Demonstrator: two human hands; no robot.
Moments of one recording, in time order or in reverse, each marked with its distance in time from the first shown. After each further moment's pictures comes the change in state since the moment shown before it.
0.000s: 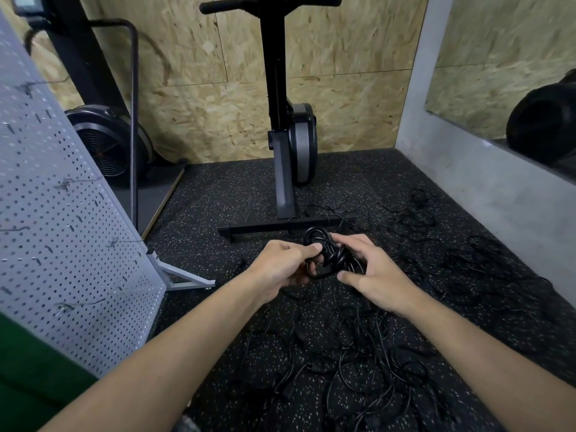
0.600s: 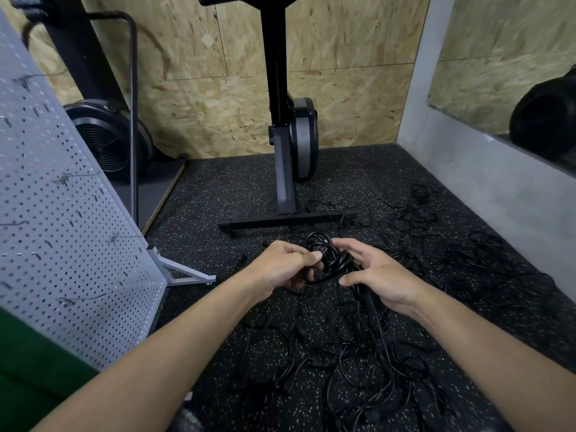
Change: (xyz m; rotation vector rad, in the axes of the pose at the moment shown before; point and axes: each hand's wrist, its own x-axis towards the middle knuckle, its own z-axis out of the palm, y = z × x) left_hand 0.002 -0.010 -0.007 0.181 -0.073 0.002; right_hand 0.004 0.012 0.000 0.327 -0.122 0.194
